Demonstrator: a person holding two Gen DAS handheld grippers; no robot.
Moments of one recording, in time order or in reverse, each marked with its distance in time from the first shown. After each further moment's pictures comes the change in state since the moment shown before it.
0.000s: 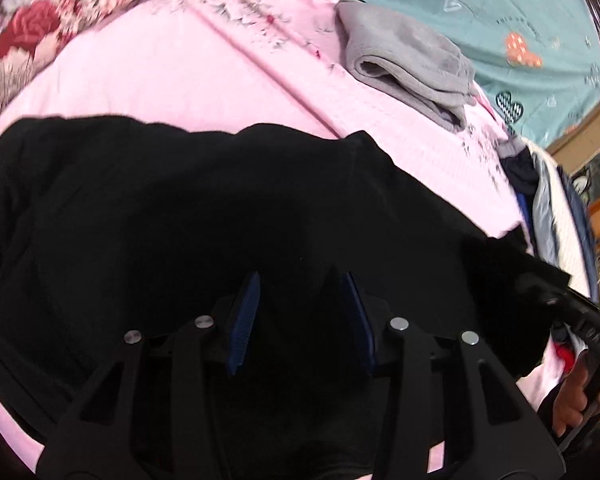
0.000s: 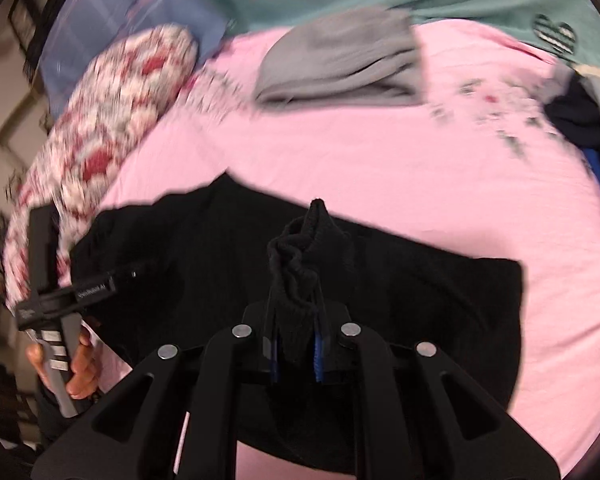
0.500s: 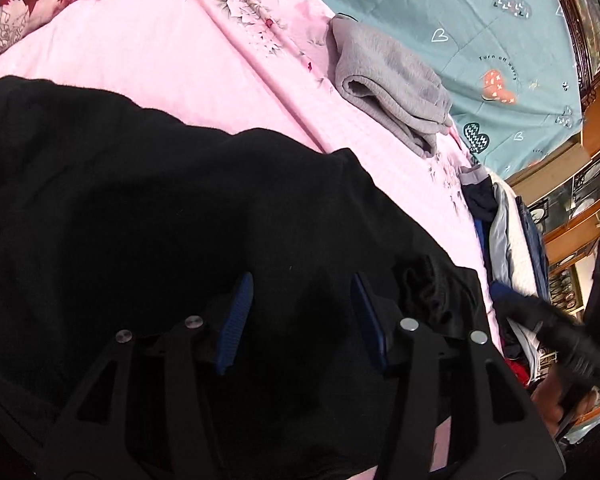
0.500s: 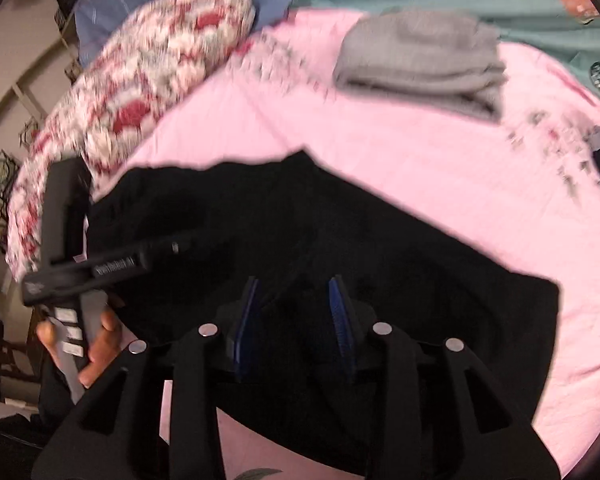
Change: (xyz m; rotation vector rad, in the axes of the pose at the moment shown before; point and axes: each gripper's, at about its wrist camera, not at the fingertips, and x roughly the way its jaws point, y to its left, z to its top) left arm -0.004 0.033 0.001 -0.113 -0.031 -0.218; right arm 0.000 0.056 0.003 -0.125 0.007 0.035
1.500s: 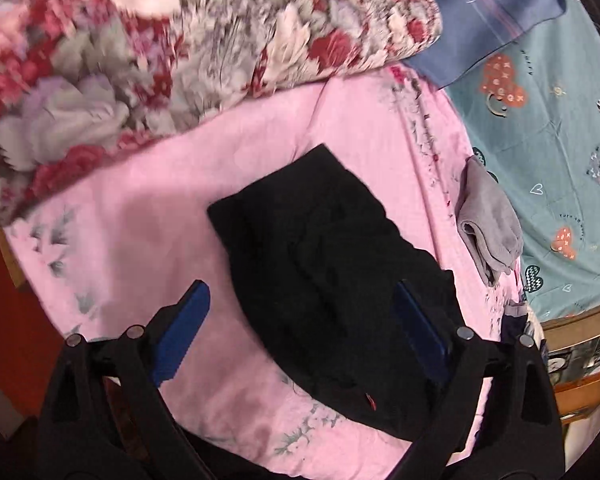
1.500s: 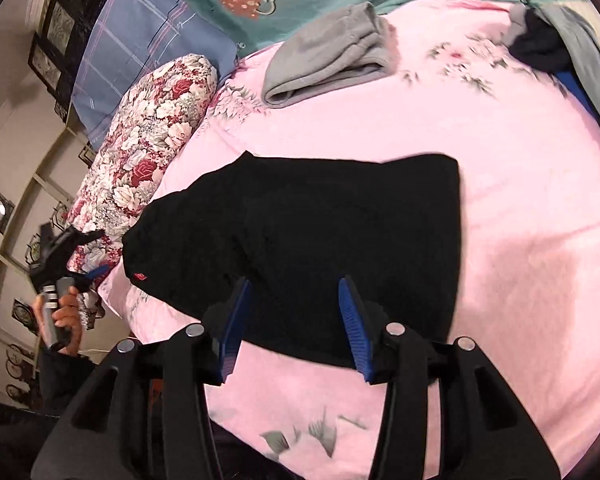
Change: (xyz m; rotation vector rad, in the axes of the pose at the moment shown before) left arm -0.159 0.106 -0.017 -0.478 -0.183 0.244; right arm -0.079 -0.100 -0.113 0.267 -0.104 0.178
